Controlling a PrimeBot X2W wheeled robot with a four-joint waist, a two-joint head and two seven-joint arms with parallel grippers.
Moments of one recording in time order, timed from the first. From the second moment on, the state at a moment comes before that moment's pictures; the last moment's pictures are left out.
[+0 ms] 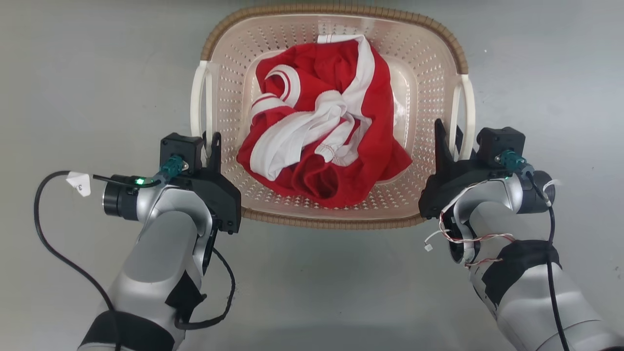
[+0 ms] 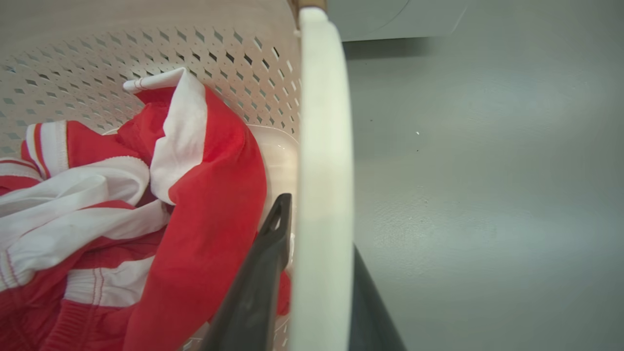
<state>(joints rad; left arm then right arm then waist) -0.93 0.02 -0.37 1.09 -0.33 0.04 -0.20 -0.95 -0.07 0.56 1.00 0.54 -0.13 -0.26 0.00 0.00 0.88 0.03</state>
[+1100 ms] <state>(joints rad) -0.59 0.02 -0.55 1.16 -0.52 0.05 -0.17 -0.62 -0.05 0.79 1.05 0.75 -0.13 -0.17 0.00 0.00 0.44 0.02</state>
